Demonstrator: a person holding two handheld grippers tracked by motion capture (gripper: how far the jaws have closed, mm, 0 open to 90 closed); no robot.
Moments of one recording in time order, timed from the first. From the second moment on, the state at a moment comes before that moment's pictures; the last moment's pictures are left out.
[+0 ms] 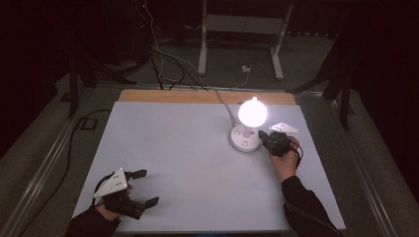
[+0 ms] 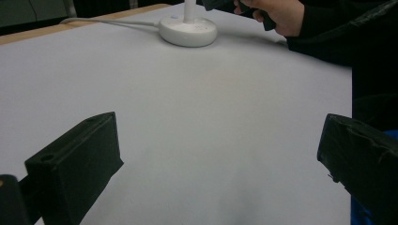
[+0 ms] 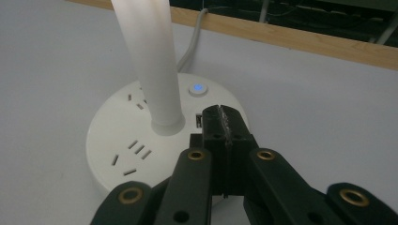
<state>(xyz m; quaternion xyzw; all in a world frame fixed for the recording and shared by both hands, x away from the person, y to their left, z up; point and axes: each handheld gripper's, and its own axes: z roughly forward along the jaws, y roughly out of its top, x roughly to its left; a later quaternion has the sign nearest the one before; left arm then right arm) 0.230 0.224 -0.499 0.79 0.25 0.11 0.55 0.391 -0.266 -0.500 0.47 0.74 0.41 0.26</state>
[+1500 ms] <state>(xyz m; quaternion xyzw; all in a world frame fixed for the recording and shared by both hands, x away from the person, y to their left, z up) 0.230 0.226 -0.497 0.78 0.25 0.12 0.56 0.361 -0.274 -0.477 0.45 0.73 0.45 0.26</state>
